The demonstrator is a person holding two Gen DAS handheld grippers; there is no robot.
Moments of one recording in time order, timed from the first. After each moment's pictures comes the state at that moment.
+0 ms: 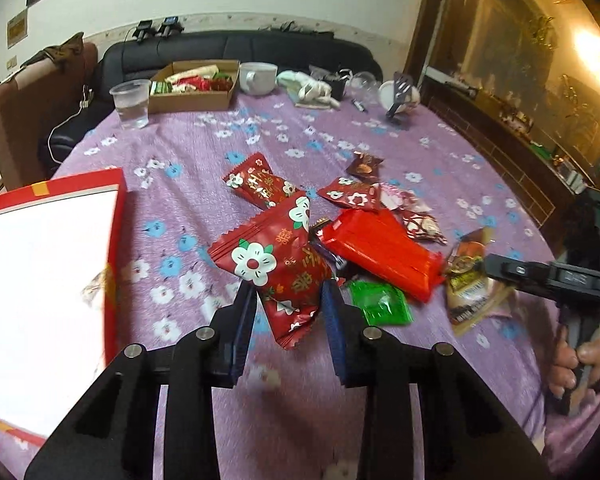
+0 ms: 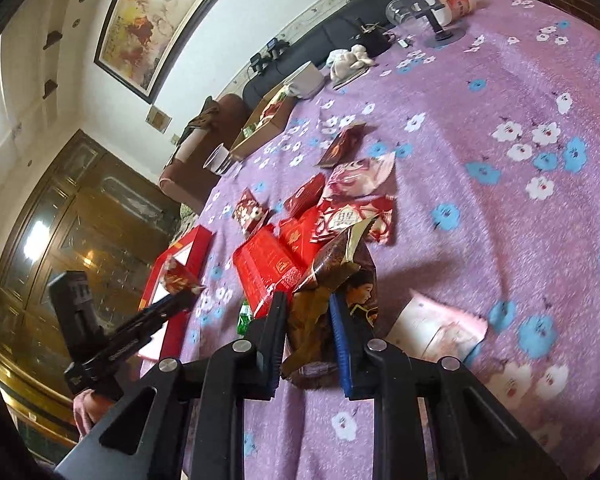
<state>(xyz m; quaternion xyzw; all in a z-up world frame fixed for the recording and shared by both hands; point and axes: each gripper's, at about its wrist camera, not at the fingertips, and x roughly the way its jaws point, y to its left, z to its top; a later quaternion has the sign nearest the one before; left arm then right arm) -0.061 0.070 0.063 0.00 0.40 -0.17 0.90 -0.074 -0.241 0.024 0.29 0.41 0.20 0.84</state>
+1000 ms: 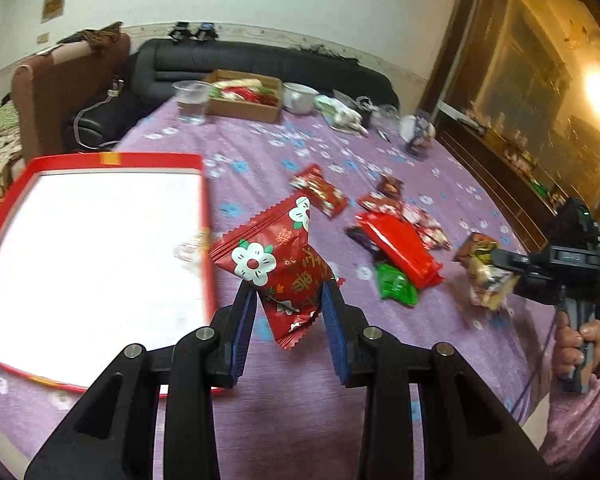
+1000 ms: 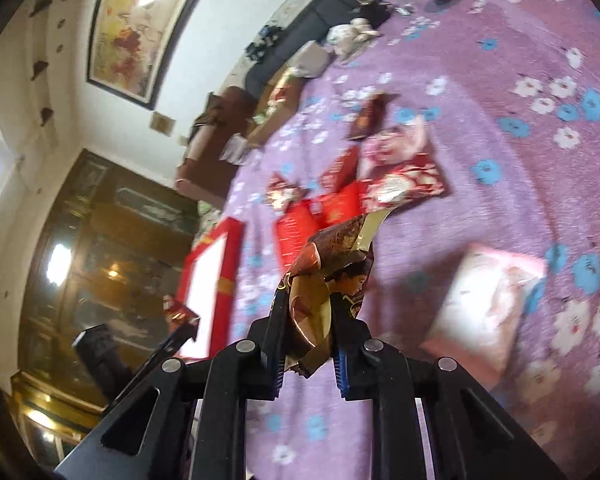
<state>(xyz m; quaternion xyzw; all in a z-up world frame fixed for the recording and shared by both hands) -0.096 0.153 0.076 -0.06 0.37 -0.15 0.91 -0.078 -0.215 0.042 0.36 0.43 0.25 0.79</state>
